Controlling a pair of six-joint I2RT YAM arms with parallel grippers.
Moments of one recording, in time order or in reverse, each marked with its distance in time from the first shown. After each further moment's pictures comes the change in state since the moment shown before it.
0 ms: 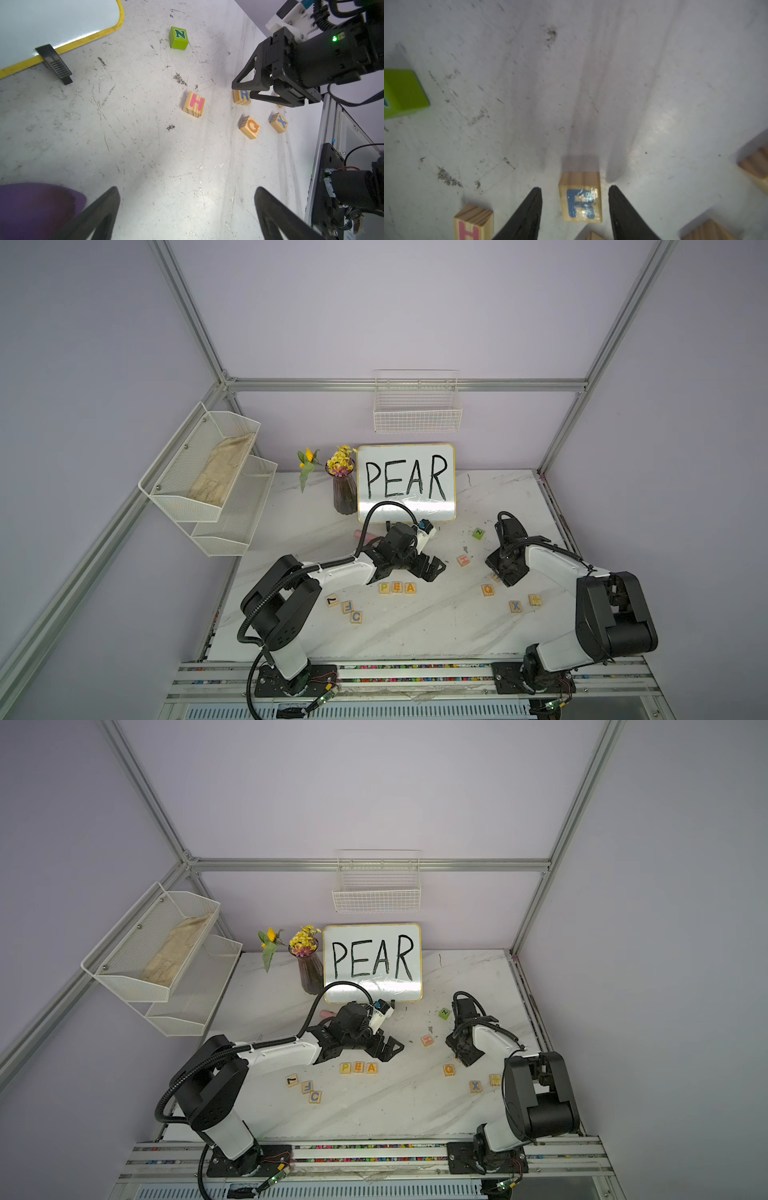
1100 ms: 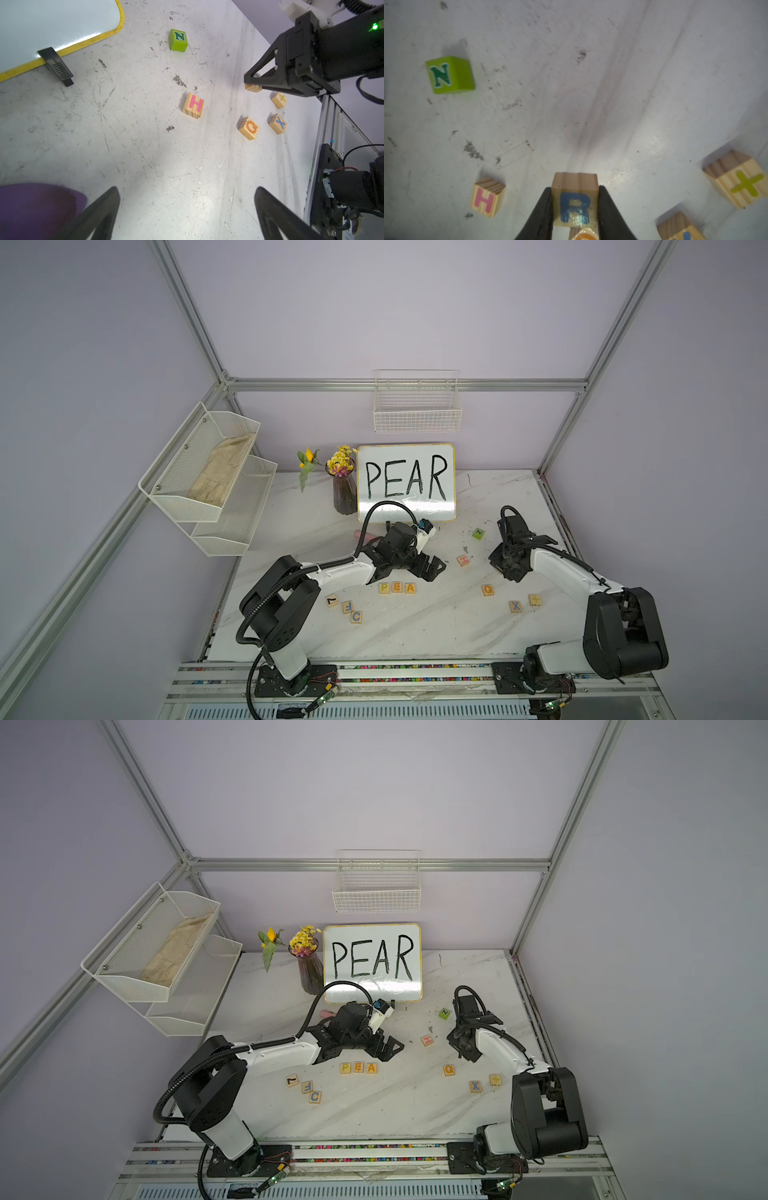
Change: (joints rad) left arm 0.000 -0.019 0.000 0.000 -0.002 -0.005; right arm 0.050 -0.101 0.056 -0.051 0.056 -0.156
